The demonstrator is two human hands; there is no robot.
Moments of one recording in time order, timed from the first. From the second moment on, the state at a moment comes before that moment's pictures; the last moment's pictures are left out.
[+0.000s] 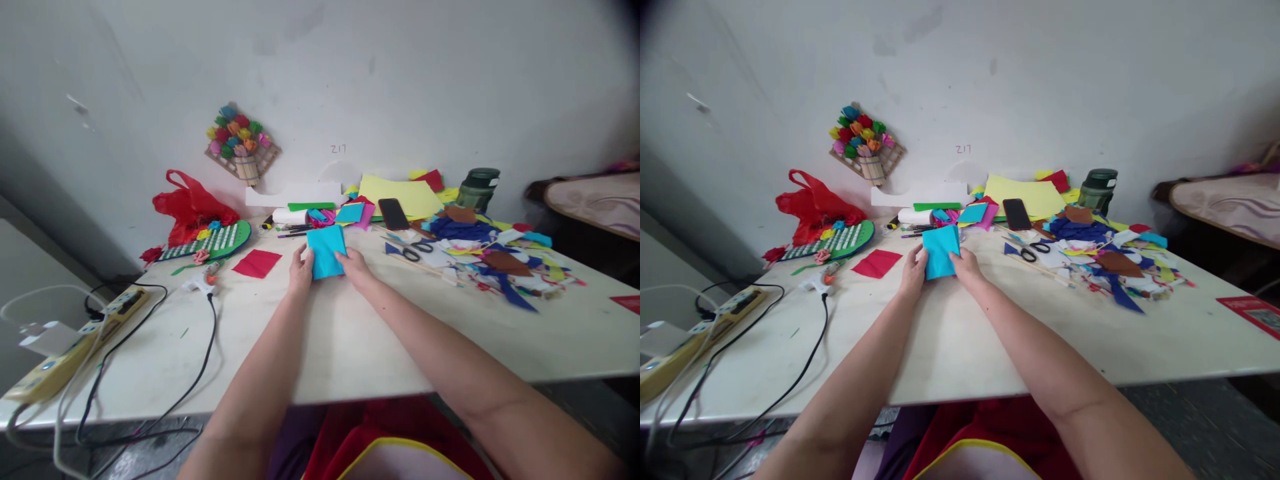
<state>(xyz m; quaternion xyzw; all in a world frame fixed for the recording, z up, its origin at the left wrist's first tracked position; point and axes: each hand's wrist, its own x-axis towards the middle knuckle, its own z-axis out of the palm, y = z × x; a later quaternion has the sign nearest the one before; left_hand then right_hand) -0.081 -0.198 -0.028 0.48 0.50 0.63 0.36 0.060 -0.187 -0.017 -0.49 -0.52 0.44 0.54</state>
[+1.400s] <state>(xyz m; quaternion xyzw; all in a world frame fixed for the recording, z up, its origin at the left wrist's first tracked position) -0.062 -0.218 -0.006 0.65 0.45 0.59 0.17 0.053 -0.196 -0.012 -0.46 -0.49 0.46 0.57</state>
